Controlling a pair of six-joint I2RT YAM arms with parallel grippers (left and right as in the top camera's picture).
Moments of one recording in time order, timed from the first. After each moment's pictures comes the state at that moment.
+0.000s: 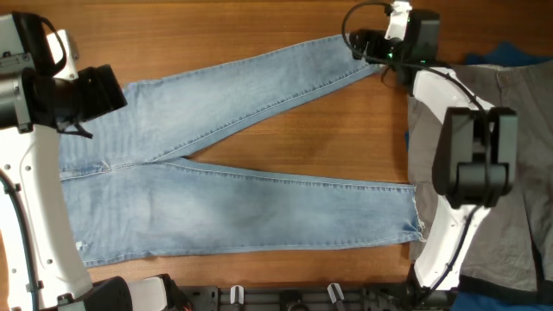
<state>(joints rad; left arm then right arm) 0.23 1.51 1.79 -1.37 0.01 -0.17 -0.01 2.18 1.51 0.00 -0.36 0.13</state>
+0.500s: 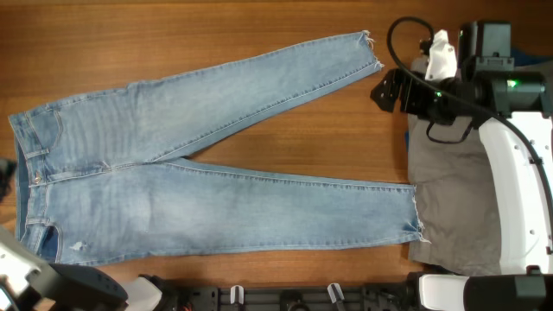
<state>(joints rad) 0.89 1.52 1.52 -1.26 -0.05 -0.43 -0.01 1.50 1.51 -1.14 -0.38 0.18</state>
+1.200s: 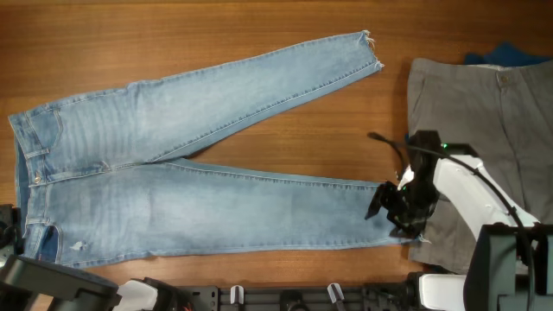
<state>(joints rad) 1.17 1.54 1.14 -0.93 0.17 -0.53 -0.02 1.52 0.73 -1.09 -0.31 0.51</state>
